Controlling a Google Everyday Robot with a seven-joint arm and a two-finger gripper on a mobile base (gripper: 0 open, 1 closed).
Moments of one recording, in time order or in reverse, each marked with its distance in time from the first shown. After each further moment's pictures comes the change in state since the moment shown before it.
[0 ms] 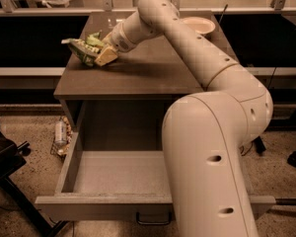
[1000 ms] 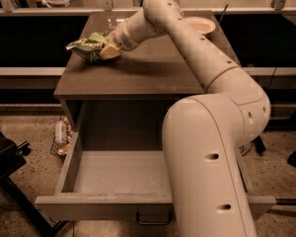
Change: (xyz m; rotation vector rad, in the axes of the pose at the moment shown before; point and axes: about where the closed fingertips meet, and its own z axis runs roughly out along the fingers) arm -0.003 -0.004 -0.009 -0.017 -0.042 -0.001
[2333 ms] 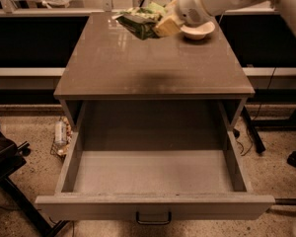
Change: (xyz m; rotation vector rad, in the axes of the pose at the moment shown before) arm -0.004 0.055 -0.243 0.230 0.086 0.078
